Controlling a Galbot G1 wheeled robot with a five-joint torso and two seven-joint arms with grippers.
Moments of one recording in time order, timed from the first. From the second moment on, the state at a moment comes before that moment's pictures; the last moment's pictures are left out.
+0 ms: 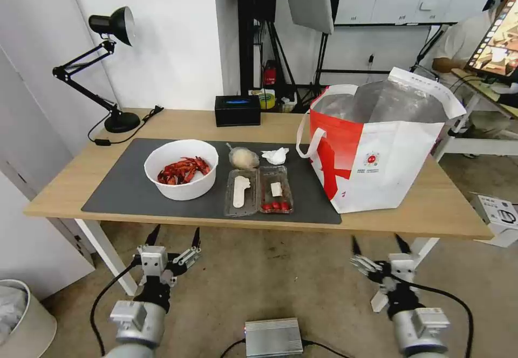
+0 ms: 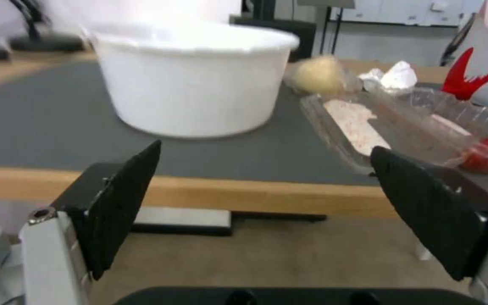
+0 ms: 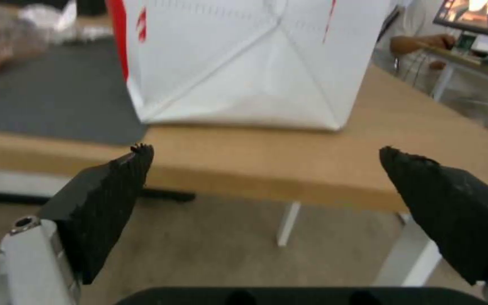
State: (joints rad) left arm 1.66 -1.37 -0.53 -2.15 -0.24 0.03 -0.01; right arm -1.78 1.28 0.62 2.17 0.15 -0.01 0.18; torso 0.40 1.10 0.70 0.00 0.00
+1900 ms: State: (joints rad) left arm 1.31 -1.27 -0.24 -2.25 -1.37 0.31 -0.59; right arm -1.78 1.25 0.62 2.18 0.16 0.00 0.18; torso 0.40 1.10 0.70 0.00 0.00
